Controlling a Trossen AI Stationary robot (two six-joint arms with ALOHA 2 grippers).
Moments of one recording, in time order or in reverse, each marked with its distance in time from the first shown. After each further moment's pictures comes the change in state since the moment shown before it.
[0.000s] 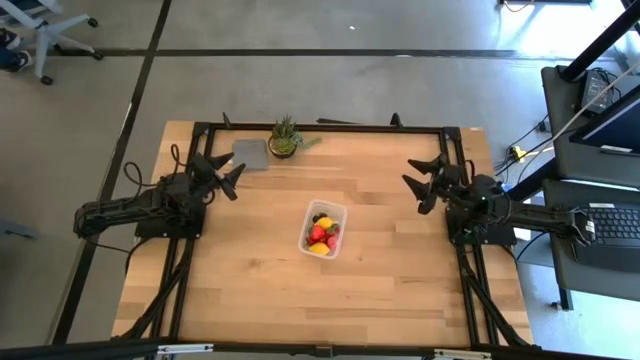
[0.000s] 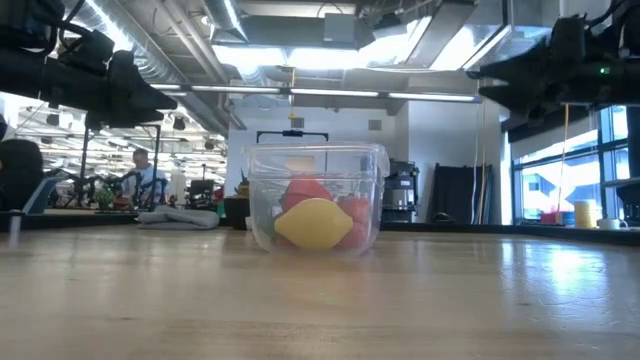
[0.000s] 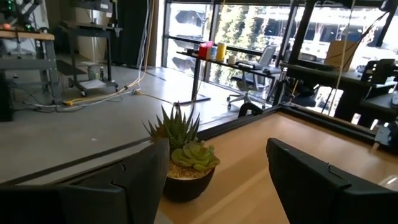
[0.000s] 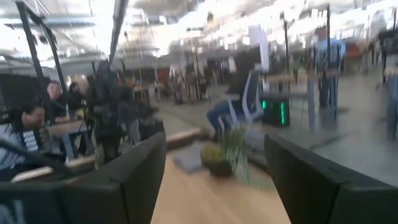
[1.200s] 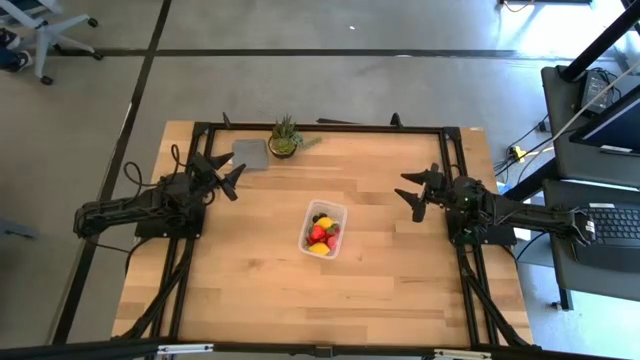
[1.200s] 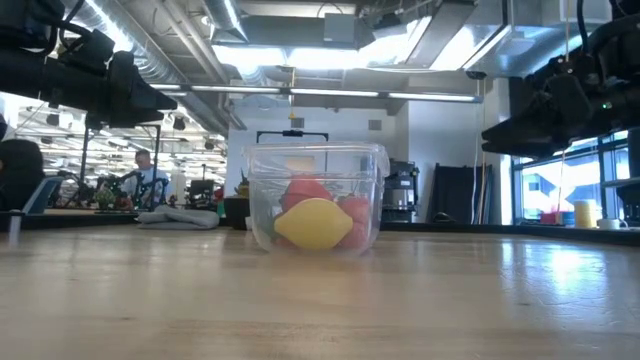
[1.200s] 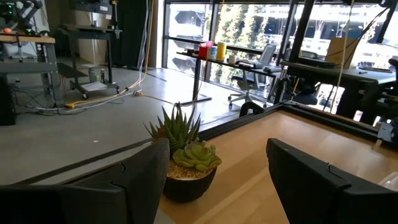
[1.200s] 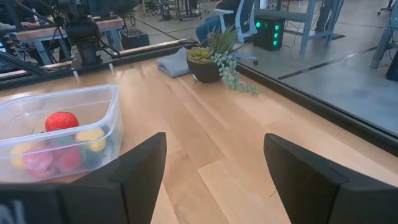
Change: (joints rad) left arm 0.000 0.000 0.000 -0.001 0.000 0.028; right arm 0.000 0.001 0.000 -0.403 -0.001 0.013
